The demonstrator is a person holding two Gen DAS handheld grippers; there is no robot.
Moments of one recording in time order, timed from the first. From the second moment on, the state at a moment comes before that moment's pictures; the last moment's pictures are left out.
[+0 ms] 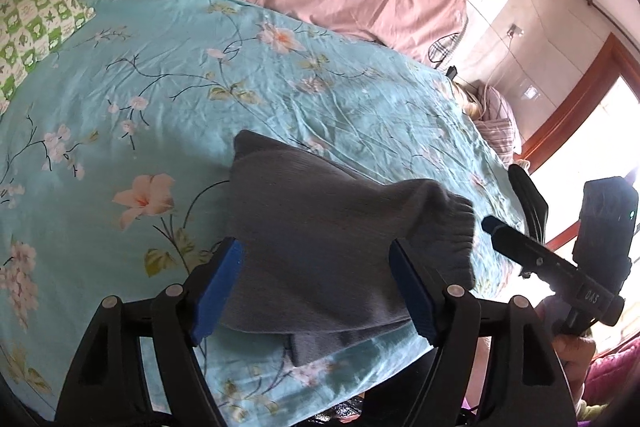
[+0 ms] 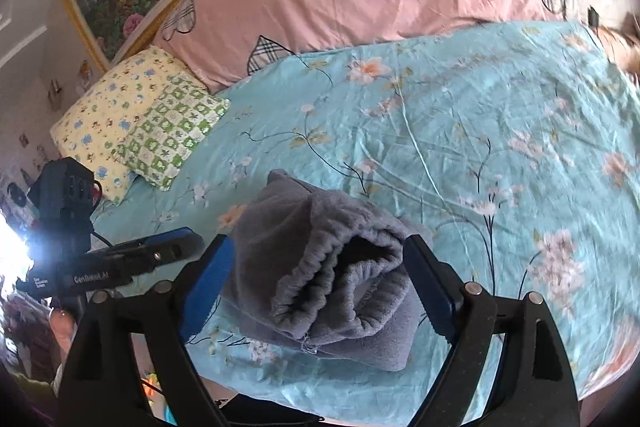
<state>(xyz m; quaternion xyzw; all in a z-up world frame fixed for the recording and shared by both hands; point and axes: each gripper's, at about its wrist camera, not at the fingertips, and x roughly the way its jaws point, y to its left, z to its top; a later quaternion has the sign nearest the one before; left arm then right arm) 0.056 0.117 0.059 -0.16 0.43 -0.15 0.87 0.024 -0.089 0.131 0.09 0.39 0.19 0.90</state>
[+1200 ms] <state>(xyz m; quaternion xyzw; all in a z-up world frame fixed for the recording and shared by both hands) 0.113 0.132 -0.004 -0.18 0.50 -0.15 0.84 0.047 -0.122 0.062 0.21 0.46 0.19 0.84</state>
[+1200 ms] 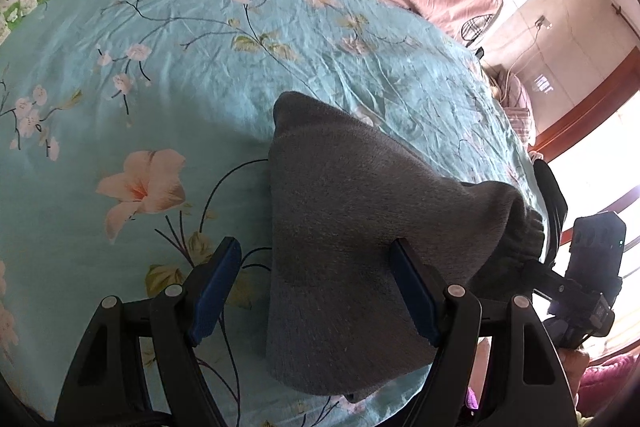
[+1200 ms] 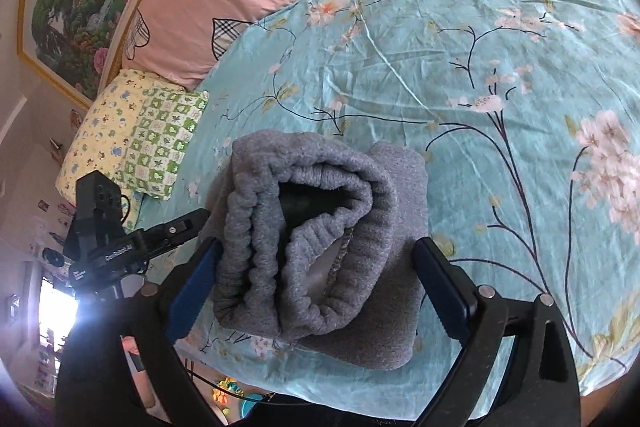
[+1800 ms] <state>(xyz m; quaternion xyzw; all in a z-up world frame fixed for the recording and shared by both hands) 0.134 0.126 -0.040 -0.21 0.53 -0.16 0.81 0.063 -0.142 0.031 0.26 0.48 0.25 0.80</state>
